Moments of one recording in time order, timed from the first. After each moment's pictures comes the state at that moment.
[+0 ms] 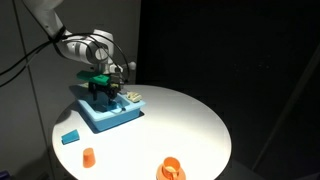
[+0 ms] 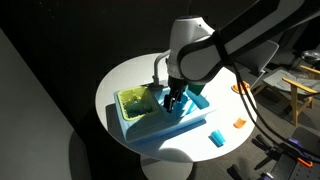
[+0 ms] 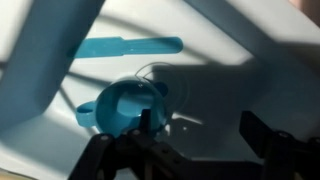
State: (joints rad) arm 0.14 0.45 0.14 -1.98 -0.02 2.42 -0.05
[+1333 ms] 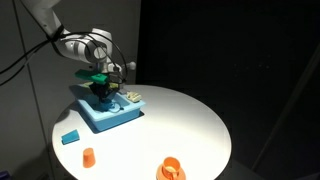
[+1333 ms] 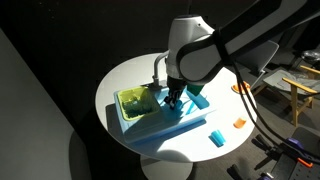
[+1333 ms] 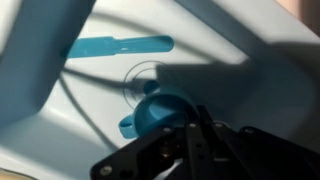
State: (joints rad) arm 0.15 0.45 0.14 -1.98 -0.03 2.42 -0.02
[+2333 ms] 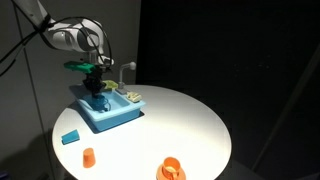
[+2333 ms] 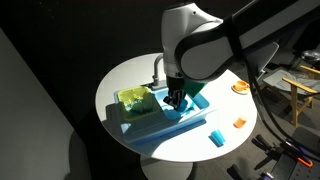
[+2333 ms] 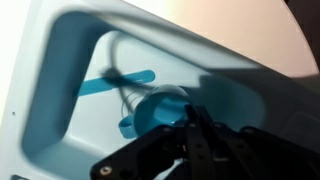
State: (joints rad) arm 0.25 0.37 0.10 -1.98 -0.10 2.26 0.25
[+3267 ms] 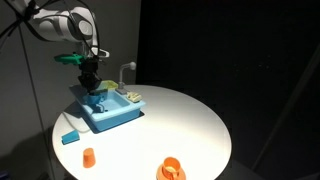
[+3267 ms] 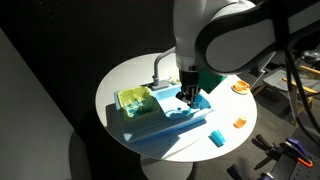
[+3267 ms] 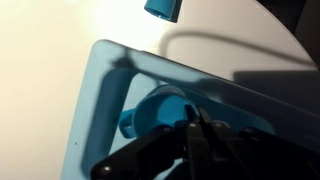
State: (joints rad) arm 0.24 0.21 0.09 -2.11 -0.16 2.19 0.38
